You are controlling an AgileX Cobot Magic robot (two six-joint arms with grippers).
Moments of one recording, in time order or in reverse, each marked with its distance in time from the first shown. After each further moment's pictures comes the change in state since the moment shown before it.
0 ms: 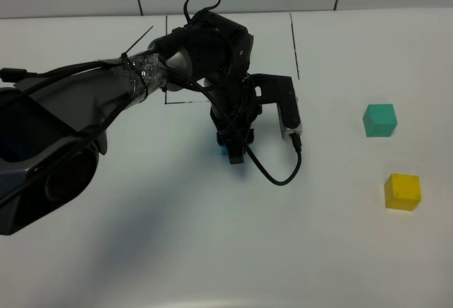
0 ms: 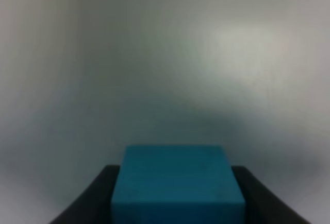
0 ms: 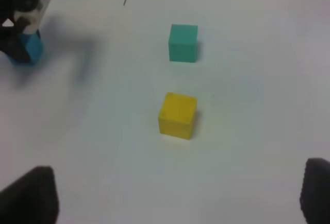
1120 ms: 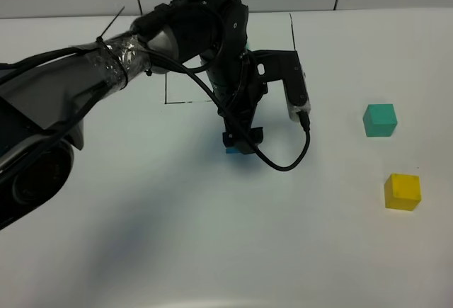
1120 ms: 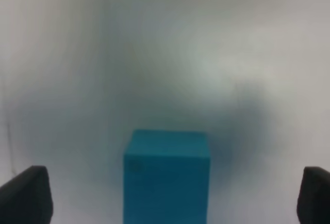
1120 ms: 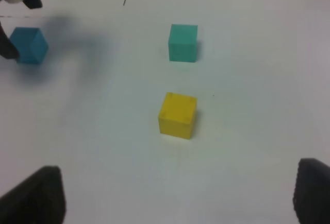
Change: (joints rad) left arm 0.000 -0.117 -0.006 -0.065 0.032 -0.006; right arm 0.000 0.000 0.000 0.000 0.000 0.004
